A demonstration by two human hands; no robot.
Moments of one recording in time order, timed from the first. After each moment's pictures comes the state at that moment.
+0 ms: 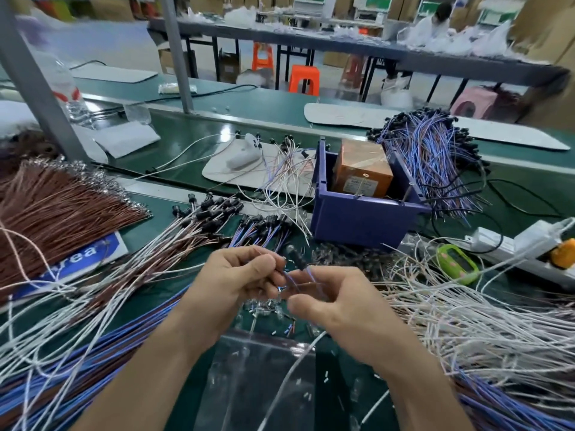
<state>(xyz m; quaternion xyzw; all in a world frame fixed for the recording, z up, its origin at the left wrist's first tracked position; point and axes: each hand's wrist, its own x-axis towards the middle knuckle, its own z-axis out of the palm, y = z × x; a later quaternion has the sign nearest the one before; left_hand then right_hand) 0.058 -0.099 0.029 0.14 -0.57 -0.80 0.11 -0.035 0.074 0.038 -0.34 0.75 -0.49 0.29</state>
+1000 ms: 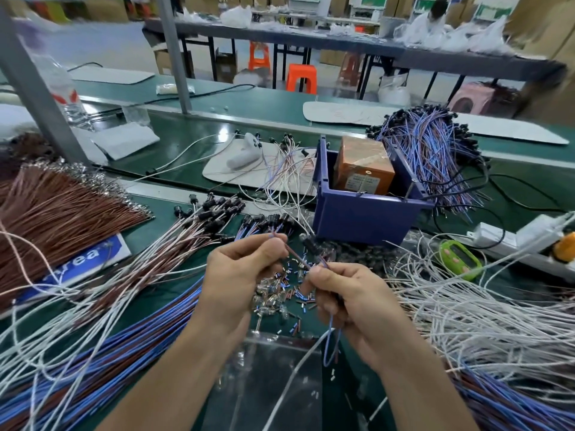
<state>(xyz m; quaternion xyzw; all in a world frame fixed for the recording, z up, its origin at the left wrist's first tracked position) 0.043 -0.083 0.031 0.20 -0.49 -0.81 0.26 -0.035 0.066 0.030 -0.17 0.63 -0.67 0.36</state>
